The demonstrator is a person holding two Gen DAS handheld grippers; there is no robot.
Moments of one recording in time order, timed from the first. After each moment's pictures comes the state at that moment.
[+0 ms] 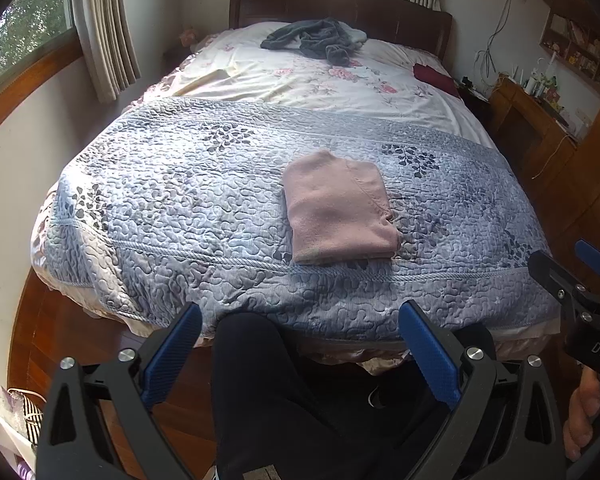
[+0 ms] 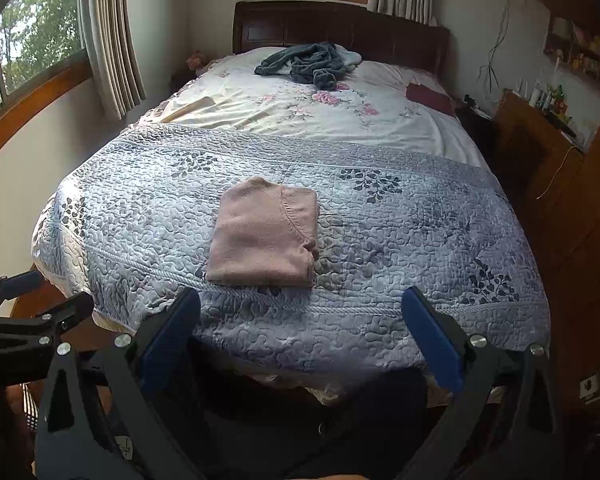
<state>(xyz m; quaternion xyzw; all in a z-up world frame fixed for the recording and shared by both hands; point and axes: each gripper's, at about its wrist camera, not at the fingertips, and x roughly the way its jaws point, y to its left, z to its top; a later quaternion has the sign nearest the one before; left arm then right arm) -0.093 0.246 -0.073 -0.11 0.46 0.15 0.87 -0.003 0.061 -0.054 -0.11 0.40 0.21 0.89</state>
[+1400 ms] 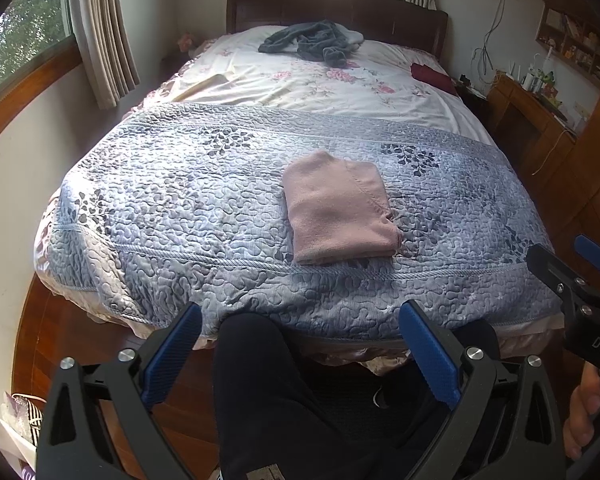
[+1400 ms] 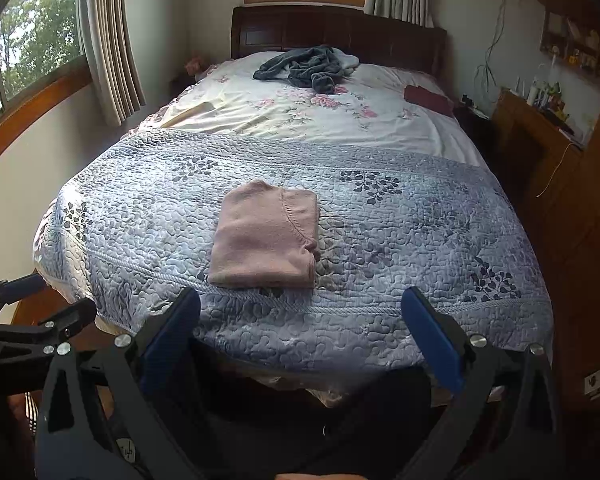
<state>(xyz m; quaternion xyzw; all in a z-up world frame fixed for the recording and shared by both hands) -0.101 0.234 -0.075 -0.10 0.45 0.16 0.87 -0.009 0.058 -0.055 -0.10 0.39 0.21 0.89</state>
